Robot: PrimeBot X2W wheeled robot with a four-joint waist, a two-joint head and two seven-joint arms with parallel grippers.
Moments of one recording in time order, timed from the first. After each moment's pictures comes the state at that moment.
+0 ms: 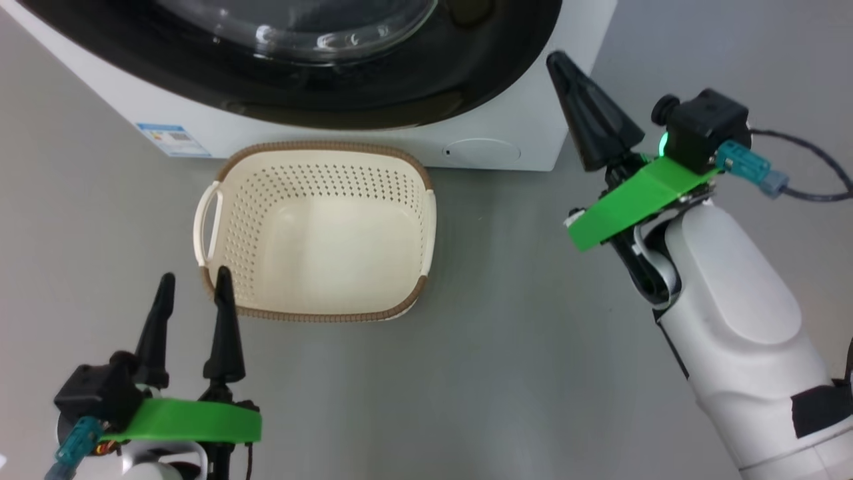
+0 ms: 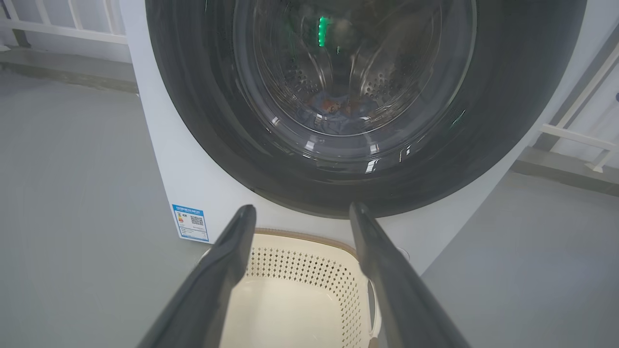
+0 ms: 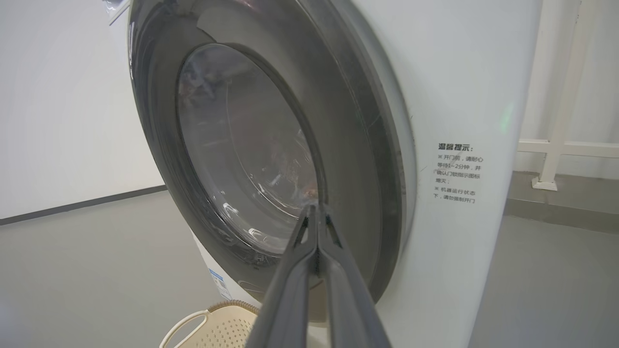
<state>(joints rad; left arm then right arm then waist) -0.15 0.04 -0.06 0.03 -0.34 0.03 -0.26 -0.81 -0.16 0.34 0.46 0.37 0.14 -0.26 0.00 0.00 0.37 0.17</state>
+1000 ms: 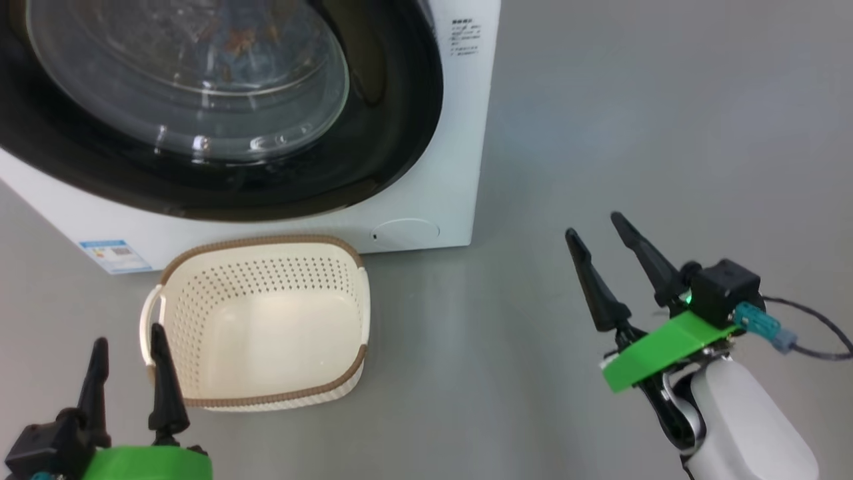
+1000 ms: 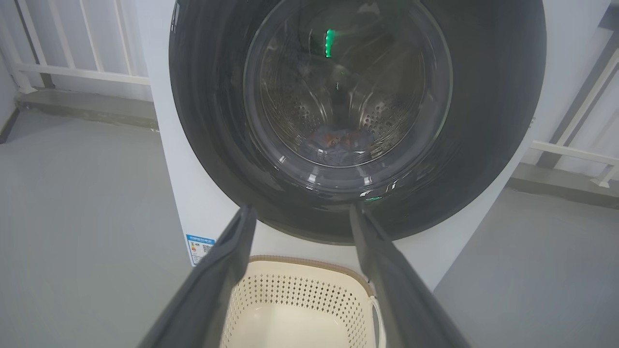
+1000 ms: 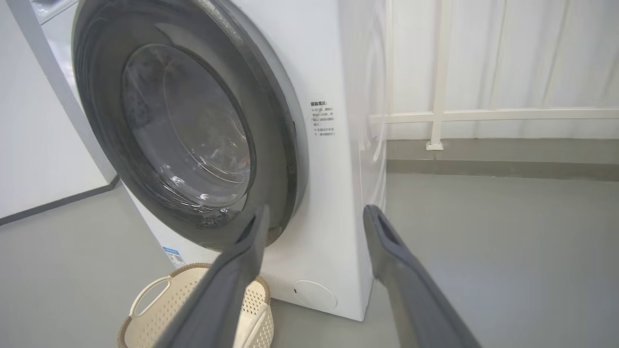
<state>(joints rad) -0.03 0.04 0.08 0.04 -0.28 -0.01 -0.26 -0.40 -0.17 0.24 0.32 0.37 0.14 -0.26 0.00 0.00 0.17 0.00</state>
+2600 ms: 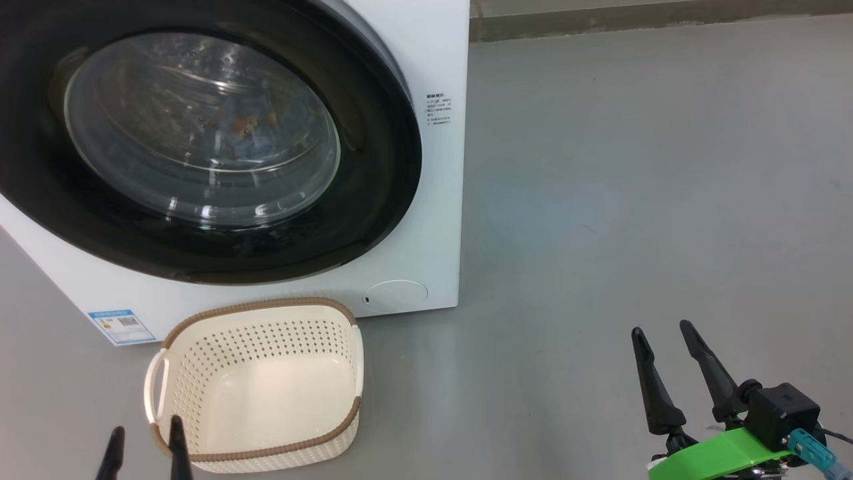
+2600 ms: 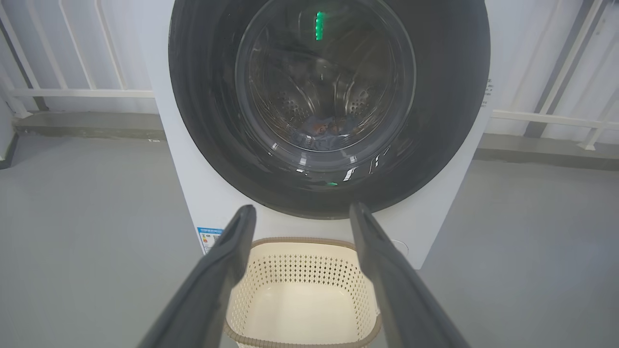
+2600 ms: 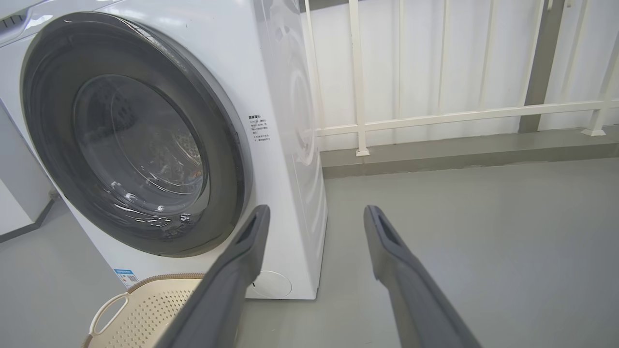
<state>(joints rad) 0.19 0.04 0.09 -0.01 -0.19 -0.03 -0.26 -0.02 -0.06 -0.01 0.11 0.22 0.14 -0.26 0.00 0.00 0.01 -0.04</state>
